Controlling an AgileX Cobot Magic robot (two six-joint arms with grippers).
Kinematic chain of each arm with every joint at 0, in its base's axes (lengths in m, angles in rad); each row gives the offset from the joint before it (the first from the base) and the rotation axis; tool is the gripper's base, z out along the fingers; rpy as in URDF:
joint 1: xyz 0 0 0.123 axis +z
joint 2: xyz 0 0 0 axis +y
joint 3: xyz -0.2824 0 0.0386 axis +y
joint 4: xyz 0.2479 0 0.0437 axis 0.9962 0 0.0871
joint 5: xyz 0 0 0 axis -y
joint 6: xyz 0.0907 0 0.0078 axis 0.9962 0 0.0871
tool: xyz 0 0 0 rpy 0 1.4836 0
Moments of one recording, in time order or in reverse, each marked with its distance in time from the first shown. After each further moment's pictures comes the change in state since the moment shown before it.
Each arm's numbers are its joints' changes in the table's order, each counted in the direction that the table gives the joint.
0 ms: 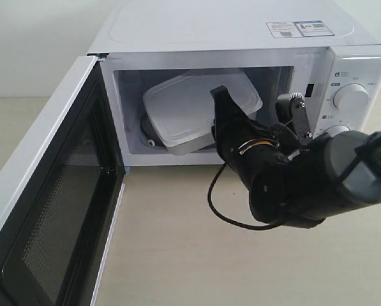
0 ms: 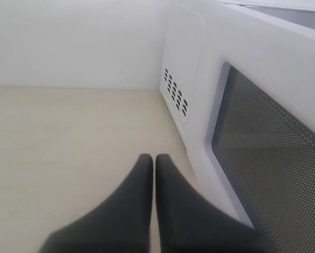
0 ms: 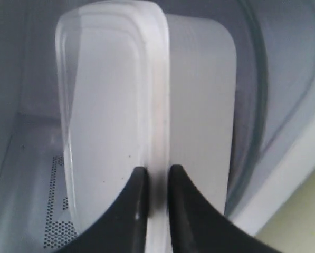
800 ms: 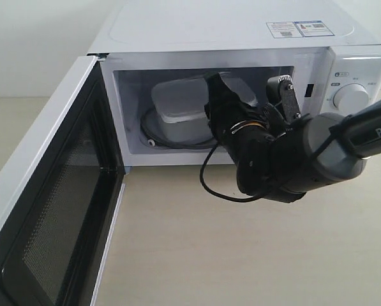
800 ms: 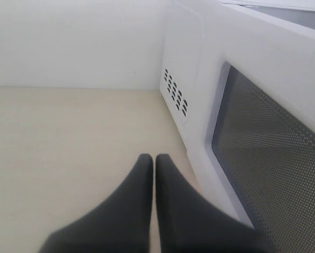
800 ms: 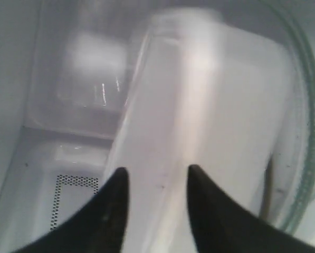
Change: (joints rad) left arm 0.000 0.000 0.000 0.000 0.000 0.000; right arm -0.045 0.072 -0.132 -0.002 -0.025 -0.071
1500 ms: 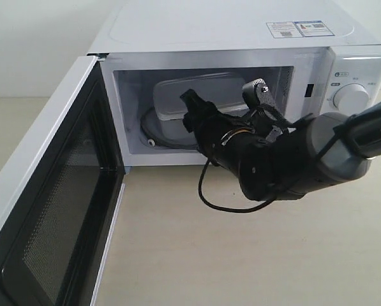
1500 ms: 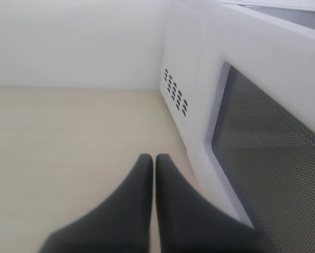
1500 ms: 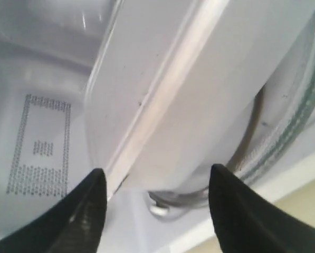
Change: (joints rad) left arm 0.000 0.000 0.000 0.000 0.000 0.000; right arm 0.000 -0.017 0.016 -0.204 -0.171 -0.002
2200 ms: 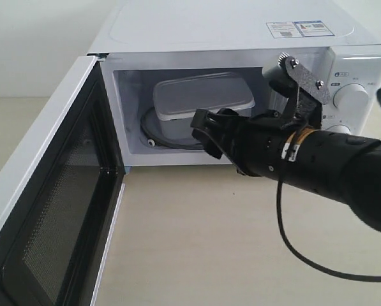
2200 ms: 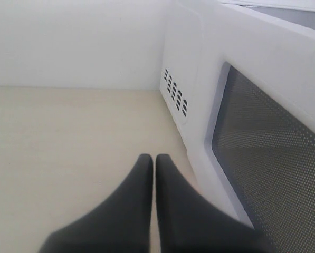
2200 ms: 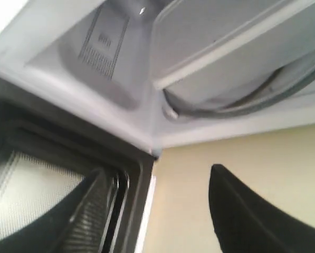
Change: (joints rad) left arm 0.000 0.000 0.000 0.000 0.000 0.000; right arm 0.000 -0.481 0.314 -0.385 -0.259 -0.167
